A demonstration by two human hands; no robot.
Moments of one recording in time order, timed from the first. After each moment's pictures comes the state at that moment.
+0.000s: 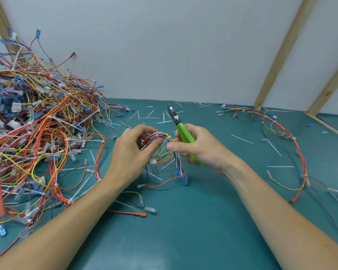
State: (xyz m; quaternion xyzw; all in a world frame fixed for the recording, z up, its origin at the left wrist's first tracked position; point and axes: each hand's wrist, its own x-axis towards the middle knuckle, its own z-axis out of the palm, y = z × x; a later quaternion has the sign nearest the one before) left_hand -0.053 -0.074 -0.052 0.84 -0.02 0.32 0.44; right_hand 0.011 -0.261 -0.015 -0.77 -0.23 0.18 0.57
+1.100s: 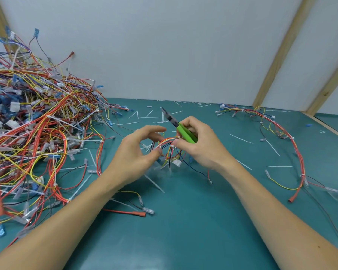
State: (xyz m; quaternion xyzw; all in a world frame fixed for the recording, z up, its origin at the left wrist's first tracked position) left_hand -0.058 -0.072 -0.043 0.86 -0.10 0.23 0.45; right_hand 0.019 -0.261 -0.025 -0.81 -0.30 0.00 0.51
